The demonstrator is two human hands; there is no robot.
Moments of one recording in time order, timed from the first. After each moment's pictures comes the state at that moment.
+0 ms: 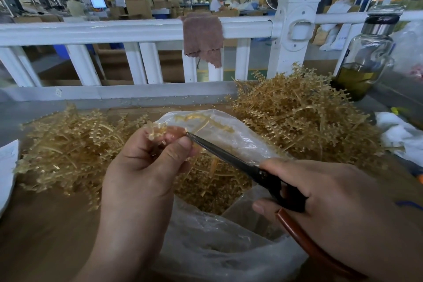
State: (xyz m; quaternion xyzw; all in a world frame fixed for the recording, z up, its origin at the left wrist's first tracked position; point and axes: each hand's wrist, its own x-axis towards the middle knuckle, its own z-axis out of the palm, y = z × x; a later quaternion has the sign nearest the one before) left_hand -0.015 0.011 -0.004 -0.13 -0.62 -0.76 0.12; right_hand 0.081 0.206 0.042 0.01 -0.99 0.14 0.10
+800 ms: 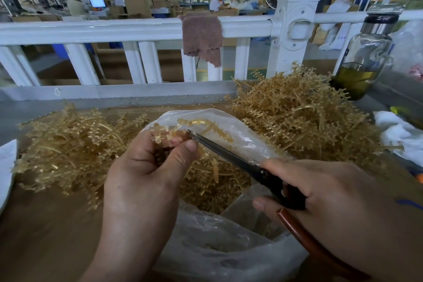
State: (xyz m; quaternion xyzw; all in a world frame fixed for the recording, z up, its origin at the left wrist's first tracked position) left_hand -0.014 0.009 -0.011 -0.15 -0.70 -0.67 0.20; right_hand 0.080 0.209 0.036 0.06 -0.97 0.16 0.16
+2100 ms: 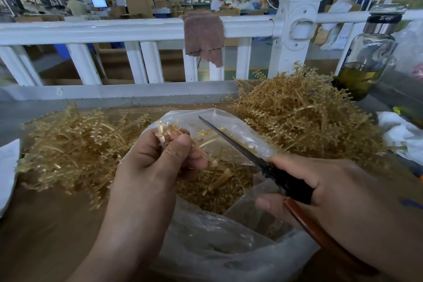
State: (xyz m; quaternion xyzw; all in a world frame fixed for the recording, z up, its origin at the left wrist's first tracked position) left_hand -0.015 0.008 -0.004 -0.14 -0.64 -0.75 0.07; right_hand 0.078 0.213 0.041 0.02 -0.97 0.22 0.08
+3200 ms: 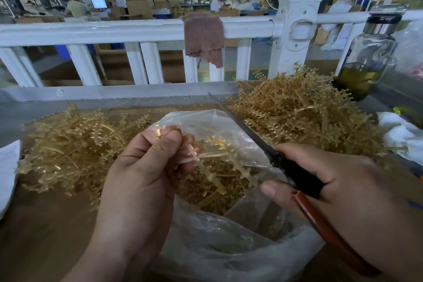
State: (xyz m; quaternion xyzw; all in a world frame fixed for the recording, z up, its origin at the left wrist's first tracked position) left_hand -0.016 0.009 0.002 -0.12 -0.51 -0.85 0.01; right_hand 0.084 0.207 0.046 0.01 -0.95 0.28 0.13
